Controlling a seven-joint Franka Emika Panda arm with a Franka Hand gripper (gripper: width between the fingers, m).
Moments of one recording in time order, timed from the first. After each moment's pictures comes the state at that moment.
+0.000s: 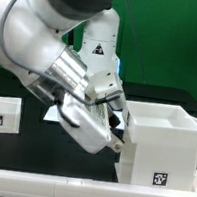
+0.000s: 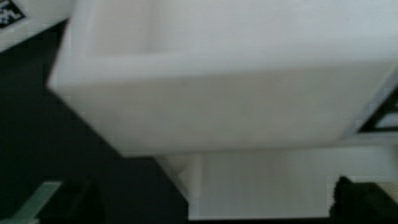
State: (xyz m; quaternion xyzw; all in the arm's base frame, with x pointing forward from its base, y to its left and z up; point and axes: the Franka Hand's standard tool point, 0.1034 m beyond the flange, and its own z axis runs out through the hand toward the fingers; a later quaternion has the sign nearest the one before) arm 0.571 0.014 0.058 -0.66 0.65 0.30 0.24
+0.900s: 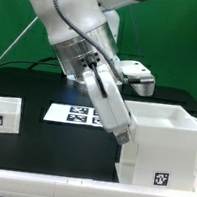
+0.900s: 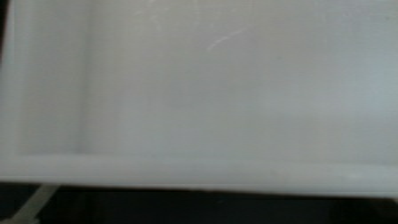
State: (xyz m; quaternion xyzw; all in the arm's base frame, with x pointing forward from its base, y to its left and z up) arm 0.584 0.010 0.086 -0.74 0.63 0.16 0.18
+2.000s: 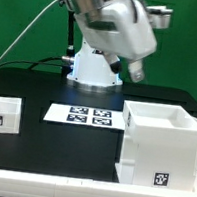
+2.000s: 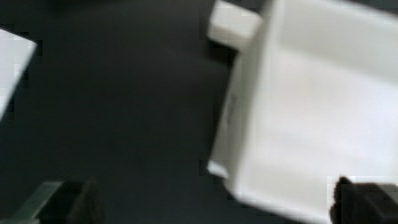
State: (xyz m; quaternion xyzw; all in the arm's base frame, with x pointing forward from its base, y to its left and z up) arm 0.537 0.025 0.156 -0.80 0.55 0.16 0.17
